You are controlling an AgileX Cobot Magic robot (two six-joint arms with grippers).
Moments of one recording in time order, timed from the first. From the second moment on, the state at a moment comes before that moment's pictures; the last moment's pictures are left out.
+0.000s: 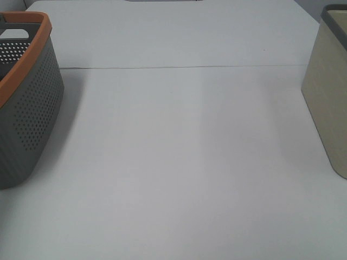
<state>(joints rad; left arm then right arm) 0.12 1.69 -1.40 0.16 1.01 1.10 0.16 0.00 -0.50 0.08 1.07 -0.12</state>
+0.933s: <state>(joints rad) 0.08 1.96 -1.50 0.17 0.99 1.13 0.16 0.00 -0.50 0.08 1.07 -0.12</state>
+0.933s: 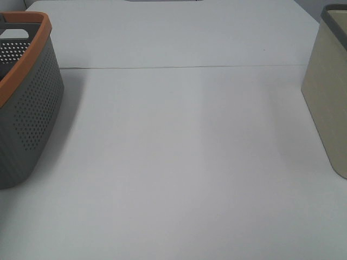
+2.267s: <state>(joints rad) 0.08 1.96 -1.50 0.20 1.04 1.00 0.16 0.00 -0.50 0.08 1.07 -0.12</state>
